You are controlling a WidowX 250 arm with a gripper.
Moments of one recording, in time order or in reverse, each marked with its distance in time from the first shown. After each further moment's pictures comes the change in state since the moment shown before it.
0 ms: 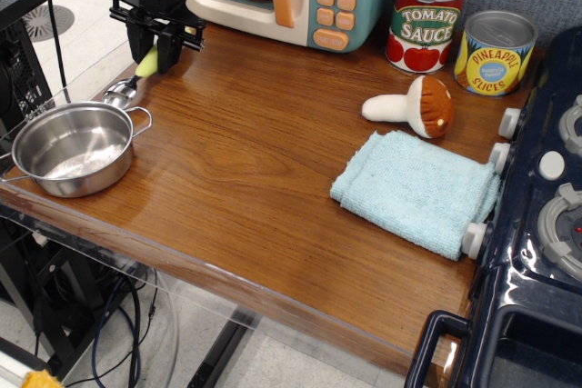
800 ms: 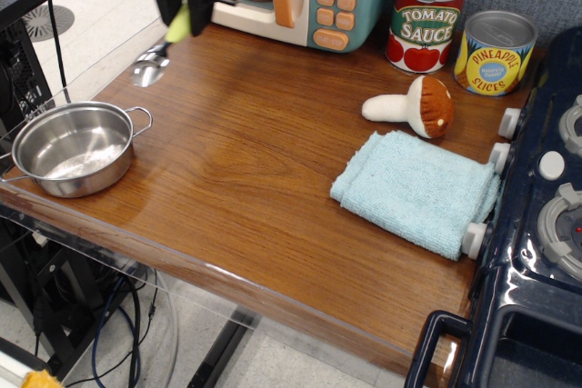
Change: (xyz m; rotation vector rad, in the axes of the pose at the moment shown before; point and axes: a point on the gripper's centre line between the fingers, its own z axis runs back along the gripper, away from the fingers) arm -0.017 -0.032 0.070 -0.083 -0.115 0.015
